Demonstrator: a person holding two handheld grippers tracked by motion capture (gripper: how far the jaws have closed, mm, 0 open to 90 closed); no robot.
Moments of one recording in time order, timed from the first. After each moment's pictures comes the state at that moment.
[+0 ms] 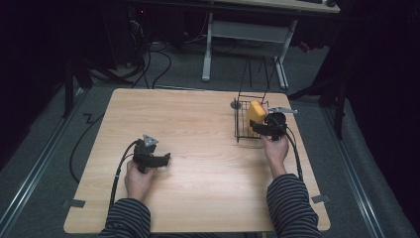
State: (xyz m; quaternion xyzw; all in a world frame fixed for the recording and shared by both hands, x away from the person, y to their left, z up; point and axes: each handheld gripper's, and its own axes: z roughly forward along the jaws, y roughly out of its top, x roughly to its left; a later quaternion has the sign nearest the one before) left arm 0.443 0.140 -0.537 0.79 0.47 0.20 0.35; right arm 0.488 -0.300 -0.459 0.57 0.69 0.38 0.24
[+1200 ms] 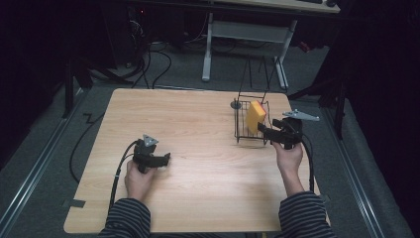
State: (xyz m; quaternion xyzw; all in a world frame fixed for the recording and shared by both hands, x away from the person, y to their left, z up) left arm 0.443 0.139 -0.537 0.79 0.46 0.20 0.35; right arm 0.424 -0.309 -0.409 0.54 0.68 0.43 0.23
